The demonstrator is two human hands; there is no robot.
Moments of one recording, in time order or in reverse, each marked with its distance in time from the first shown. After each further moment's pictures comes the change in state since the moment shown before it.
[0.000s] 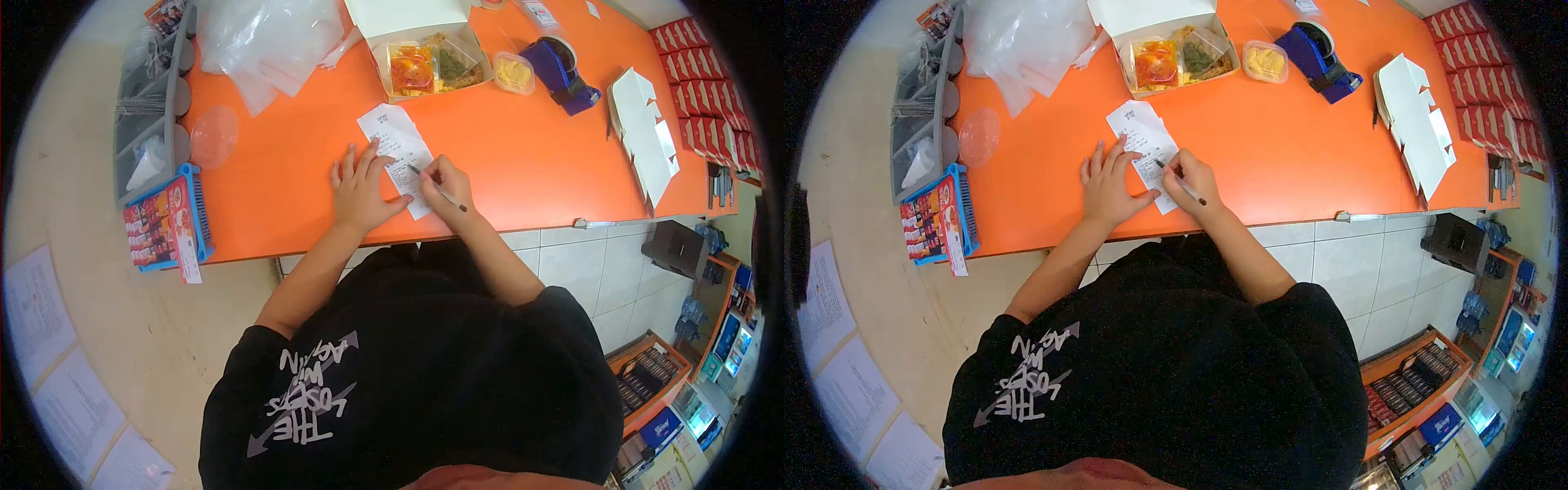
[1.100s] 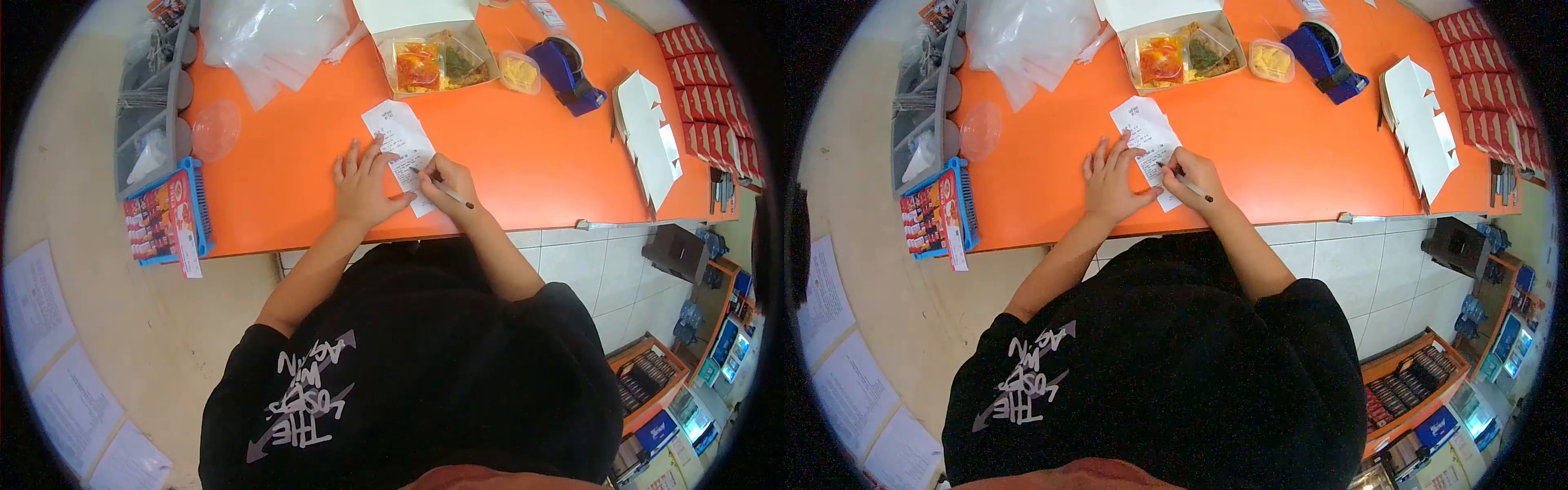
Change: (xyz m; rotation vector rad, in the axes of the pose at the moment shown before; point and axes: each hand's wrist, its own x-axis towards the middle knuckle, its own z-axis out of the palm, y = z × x) left_hand 0.000 0.000 -0.001 -0.007 -0.002 0.003; right_hand 0.006 -0.005 -0.006 -0.071 -0.158 0.013
